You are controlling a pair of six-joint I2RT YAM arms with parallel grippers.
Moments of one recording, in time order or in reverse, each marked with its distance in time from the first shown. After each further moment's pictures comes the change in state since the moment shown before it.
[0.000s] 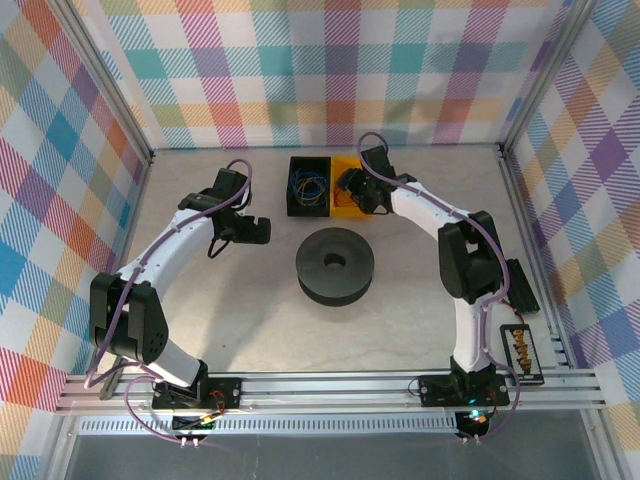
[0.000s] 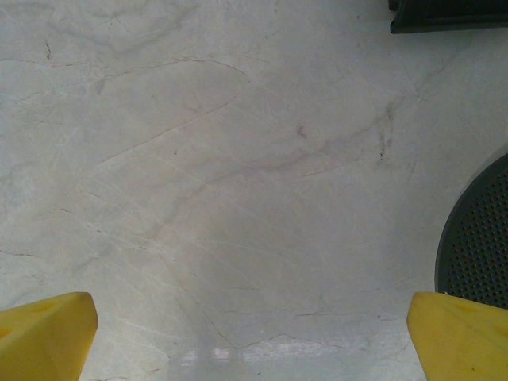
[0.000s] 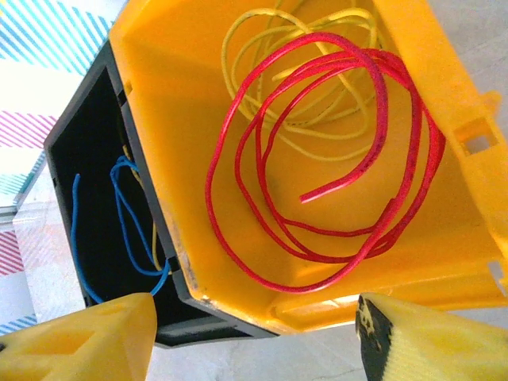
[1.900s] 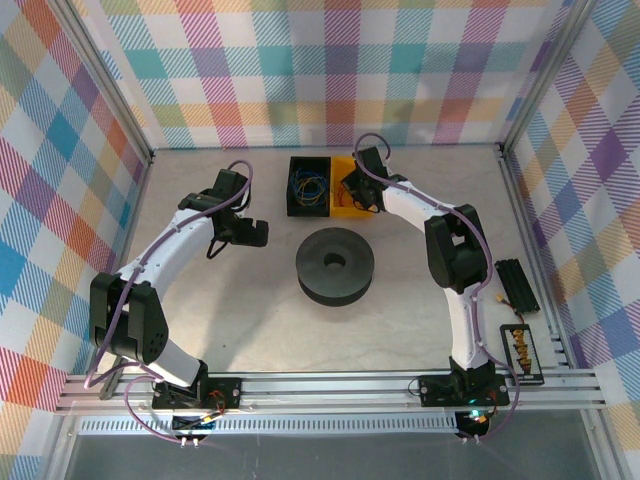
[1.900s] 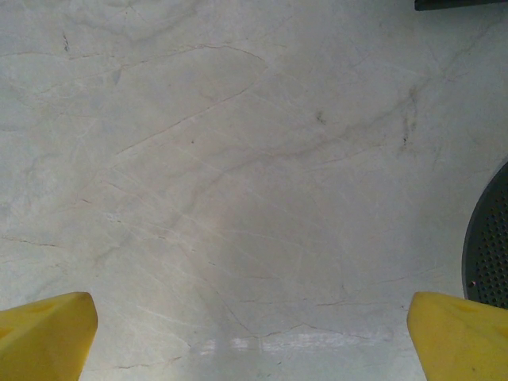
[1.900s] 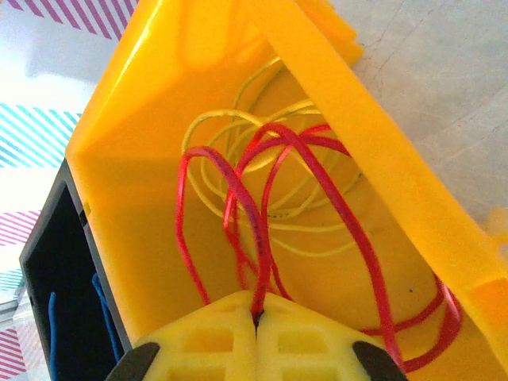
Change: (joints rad) left arm 0.000 0.000 0.000 -0.032 -0.034 0.030; right arm -0.007 0.129 0.085 0.071 0.140 0.134
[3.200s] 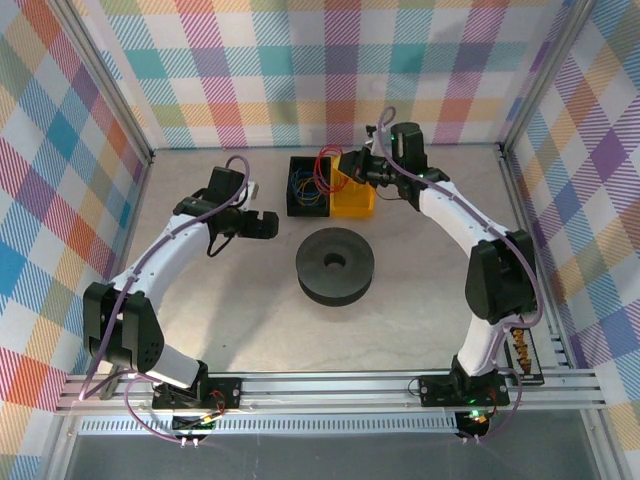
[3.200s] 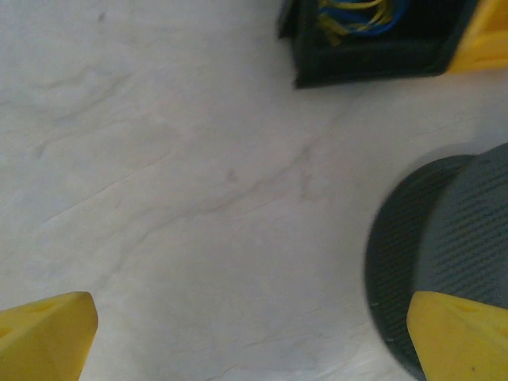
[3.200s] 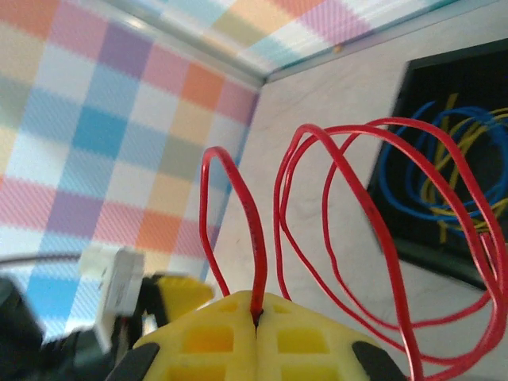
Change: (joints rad) left arm 0.000 -0.057 -0.035 0.179 0.194 0.014; right arm -0.068 -0.372 -0.175 0.188 -0.797 -0.444
